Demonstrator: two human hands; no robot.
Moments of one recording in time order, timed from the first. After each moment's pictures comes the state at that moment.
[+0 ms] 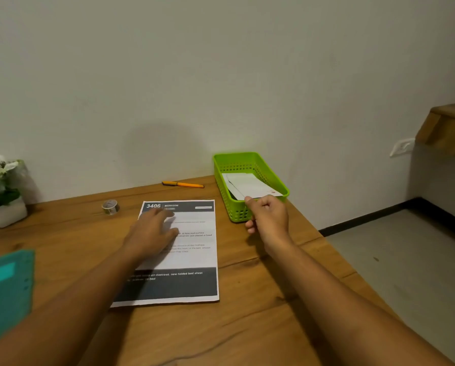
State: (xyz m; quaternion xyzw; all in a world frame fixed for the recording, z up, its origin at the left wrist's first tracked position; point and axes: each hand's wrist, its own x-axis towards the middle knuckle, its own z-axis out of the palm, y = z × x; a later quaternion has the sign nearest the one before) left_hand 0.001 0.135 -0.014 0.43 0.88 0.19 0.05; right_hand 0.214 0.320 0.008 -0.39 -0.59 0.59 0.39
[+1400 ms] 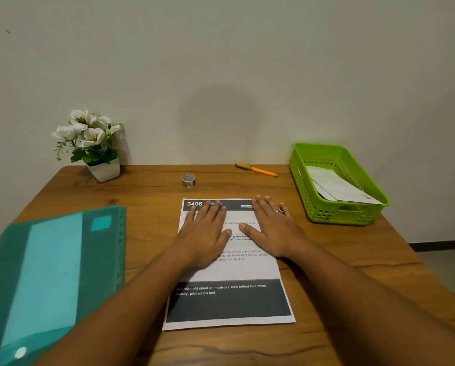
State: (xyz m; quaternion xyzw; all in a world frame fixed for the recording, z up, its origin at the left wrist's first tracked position) left_hand -0.004 0.067 -0.041 0.47 0.88 0.03 0.03; right_hand 0.103 0.267 -0.047 -0.15 -0.99 0.08 -0.02
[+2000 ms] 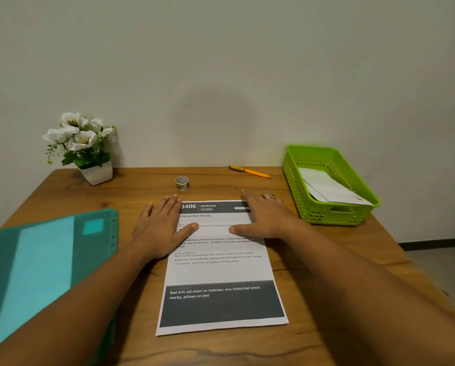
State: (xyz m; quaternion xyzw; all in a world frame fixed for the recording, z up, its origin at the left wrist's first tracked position) left_hand -0.066 0.021 -0.042 0.39 0.92 0.02 0.03; right_hand 0.079 0.279 -0.007 -0.14 -0.98 0.10 -0.07
